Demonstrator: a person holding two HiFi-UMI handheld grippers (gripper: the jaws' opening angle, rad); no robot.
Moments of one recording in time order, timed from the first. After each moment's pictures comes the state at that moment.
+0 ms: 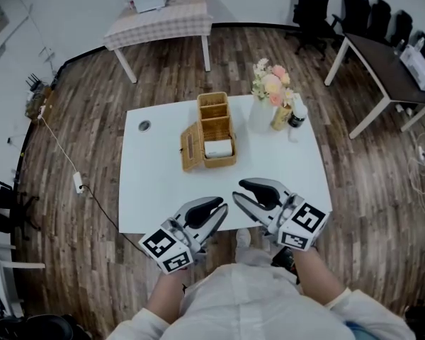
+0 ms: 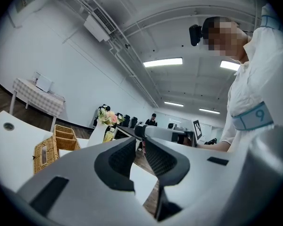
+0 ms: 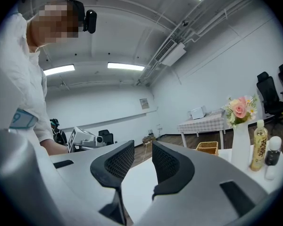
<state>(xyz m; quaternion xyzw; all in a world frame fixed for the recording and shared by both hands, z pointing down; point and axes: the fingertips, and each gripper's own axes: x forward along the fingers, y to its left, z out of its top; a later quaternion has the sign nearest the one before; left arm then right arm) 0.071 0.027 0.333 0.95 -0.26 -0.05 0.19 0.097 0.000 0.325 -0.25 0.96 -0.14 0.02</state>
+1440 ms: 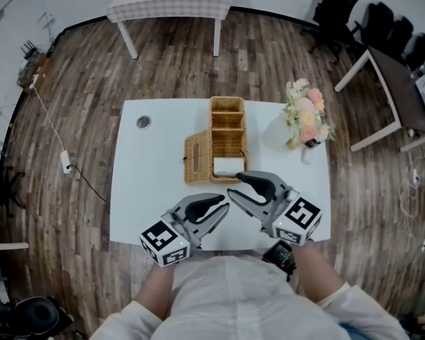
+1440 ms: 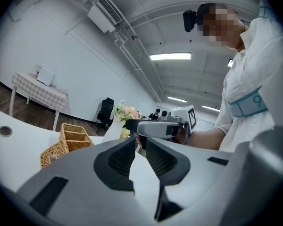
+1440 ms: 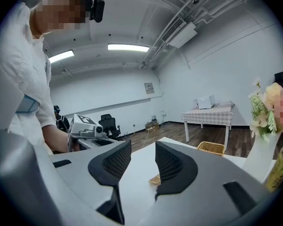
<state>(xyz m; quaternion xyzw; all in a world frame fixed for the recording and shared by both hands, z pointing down) 0.043 -0.081 0.373 0.94 -0.25 -0.01 0.21 0.048 -0.120 0.365 -0.19 0.97 -0.13 -0.08</state>
